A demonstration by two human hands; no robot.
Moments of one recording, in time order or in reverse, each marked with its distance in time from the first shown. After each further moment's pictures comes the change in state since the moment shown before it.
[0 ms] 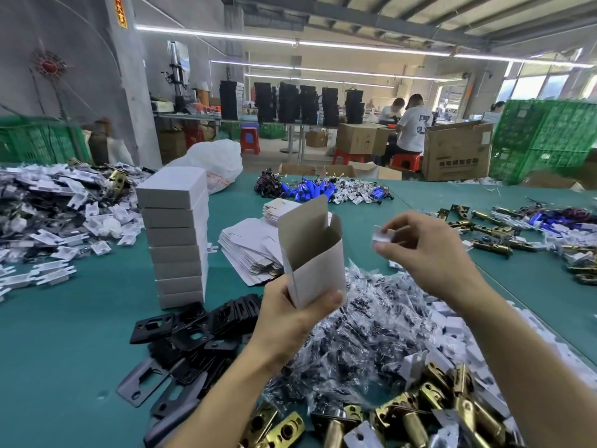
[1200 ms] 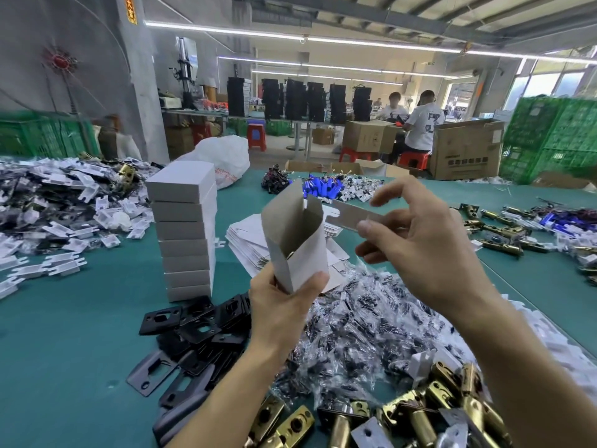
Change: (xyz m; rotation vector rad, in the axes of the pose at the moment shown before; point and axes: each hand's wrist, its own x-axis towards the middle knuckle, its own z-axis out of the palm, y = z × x) left_hand 0.001 -0.004 -0.003 -0.002 0.316 0.114; right_hand -0.031 -0.061 0.007 0.261 0.025 -0.224
